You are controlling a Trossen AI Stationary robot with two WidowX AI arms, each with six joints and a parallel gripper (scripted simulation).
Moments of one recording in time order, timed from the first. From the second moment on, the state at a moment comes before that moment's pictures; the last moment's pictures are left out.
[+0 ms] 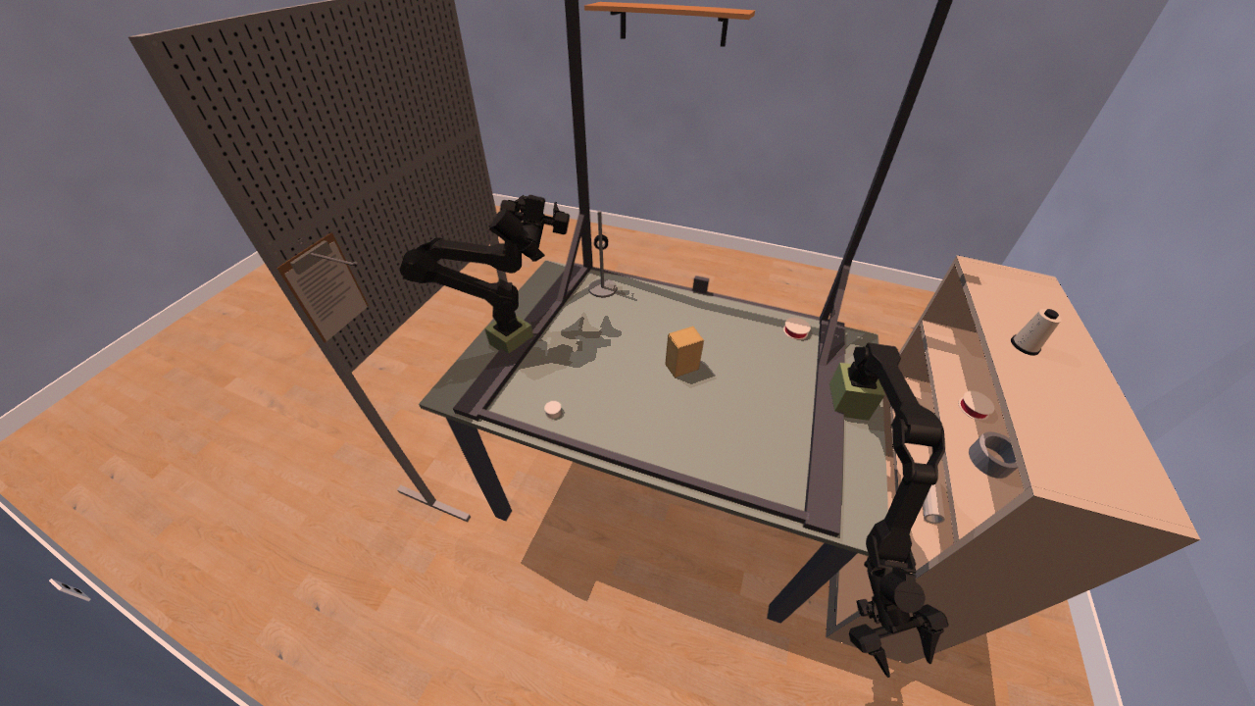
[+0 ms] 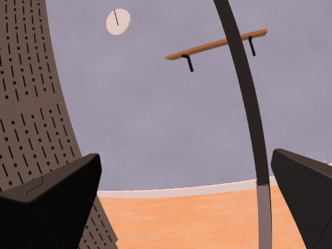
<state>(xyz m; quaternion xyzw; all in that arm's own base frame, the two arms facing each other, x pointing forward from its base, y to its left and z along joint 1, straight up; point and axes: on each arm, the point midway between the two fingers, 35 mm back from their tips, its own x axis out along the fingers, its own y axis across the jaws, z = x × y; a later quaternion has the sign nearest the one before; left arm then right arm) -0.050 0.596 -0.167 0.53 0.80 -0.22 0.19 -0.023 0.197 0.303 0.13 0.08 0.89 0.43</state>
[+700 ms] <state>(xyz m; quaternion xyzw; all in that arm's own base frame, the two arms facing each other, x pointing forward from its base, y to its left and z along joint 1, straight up) -0.050 0.596 -0.167 0.53 0.80 -0.21 0.19 -0.022 0.198 0.303 0.13 0.08 0.89 0.43</state>
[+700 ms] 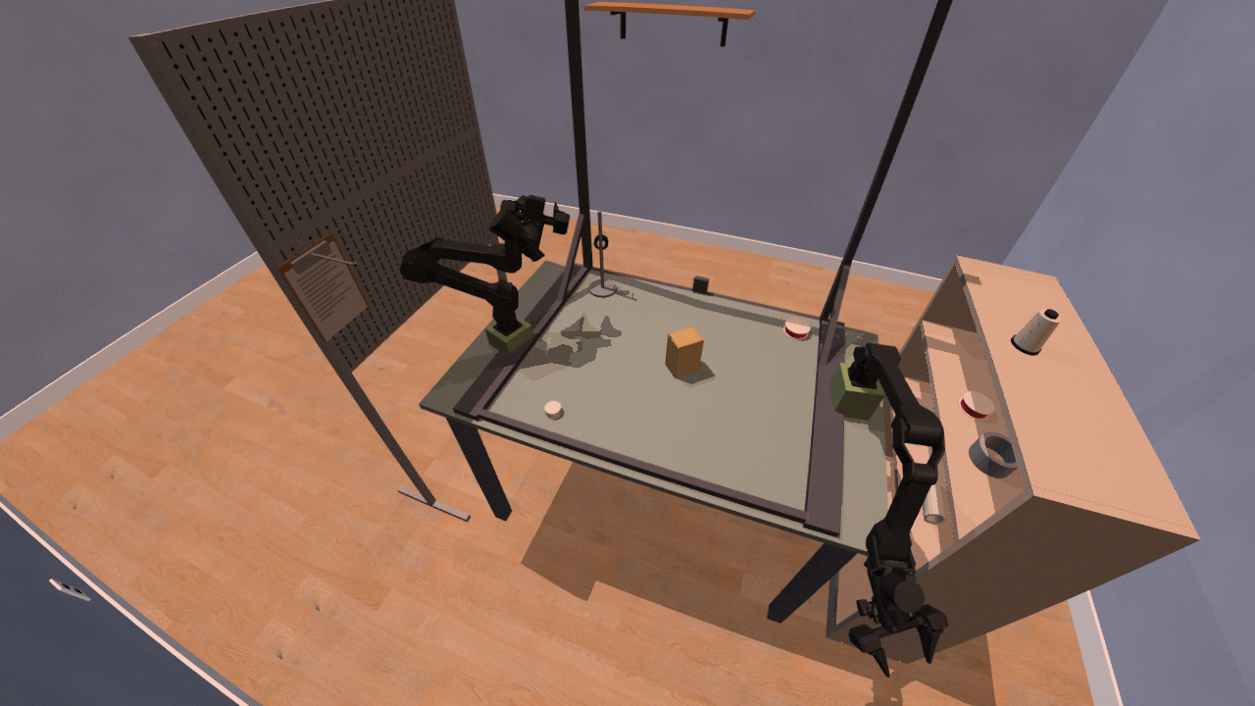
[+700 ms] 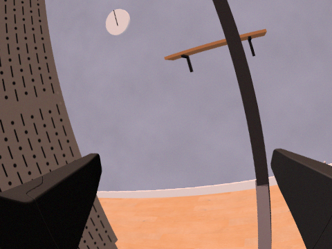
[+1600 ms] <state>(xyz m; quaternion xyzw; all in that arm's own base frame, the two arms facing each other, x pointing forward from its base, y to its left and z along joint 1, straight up) 0.158 0.567 -0.103 0.55 0.75 0.03 0.37 0.109 0.219 0.334 0.15 -0.03 0.72 0.68</state>
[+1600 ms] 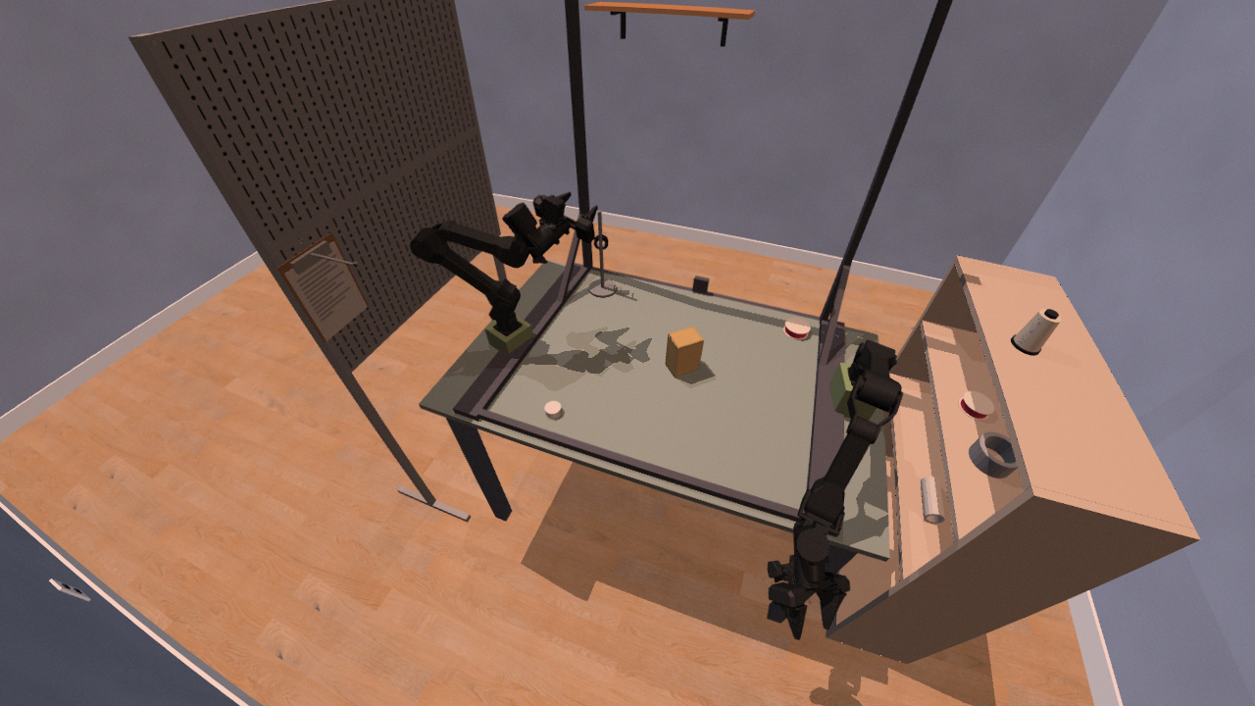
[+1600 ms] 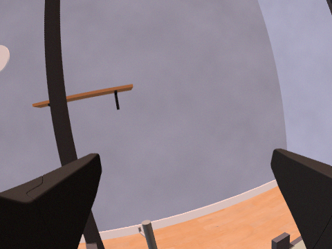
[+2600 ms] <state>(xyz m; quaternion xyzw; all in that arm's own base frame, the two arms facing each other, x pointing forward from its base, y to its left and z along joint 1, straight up) 0.413 0.382 0.006 0.42 0.51 0.30 0.68 0.276 0.154 0.346 0.04 -0.09 0.39 0.92</state>
